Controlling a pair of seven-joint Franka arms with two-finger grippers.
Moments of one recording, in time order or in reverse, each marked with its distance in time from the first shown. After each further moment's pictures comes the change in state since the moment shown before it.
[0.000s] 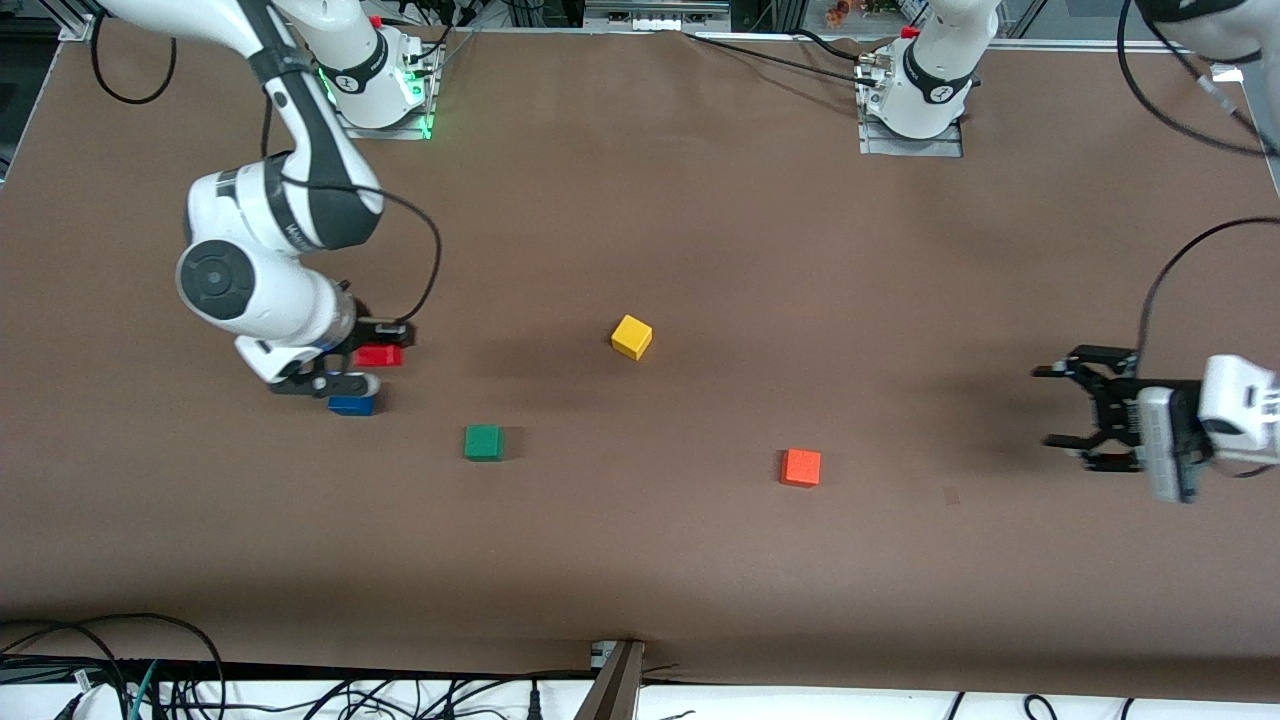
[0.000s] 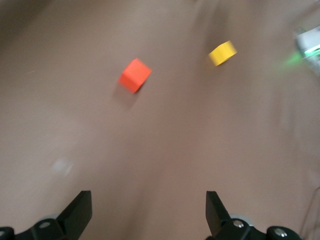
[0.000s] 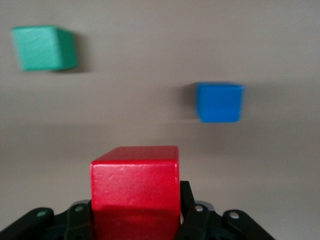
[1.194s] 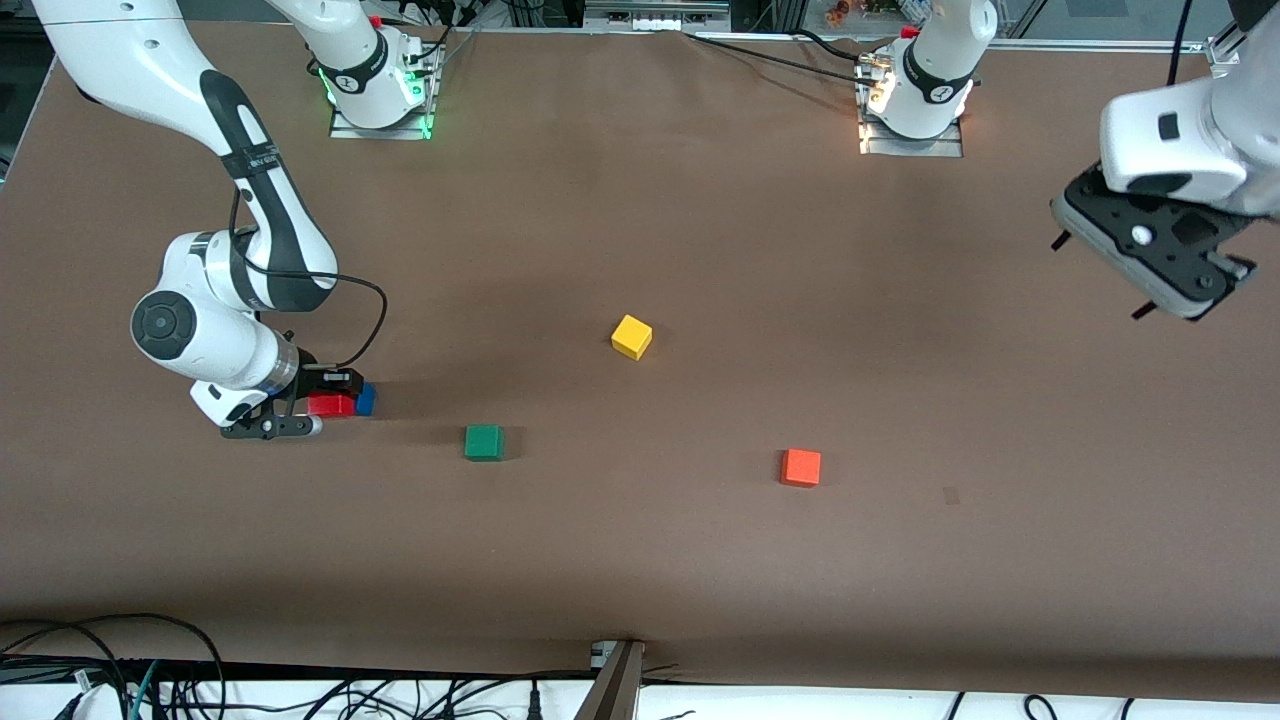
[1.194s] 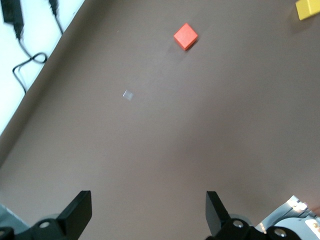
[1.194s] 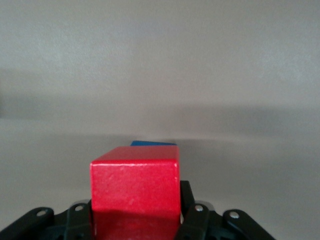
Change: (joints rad) left arm -0.494 -0.597 0.338 -0.176 0.219 -0.077 -0.456; right arm -0.110 0.146 -0.035 -0.077 0.027 0.325 -0.238
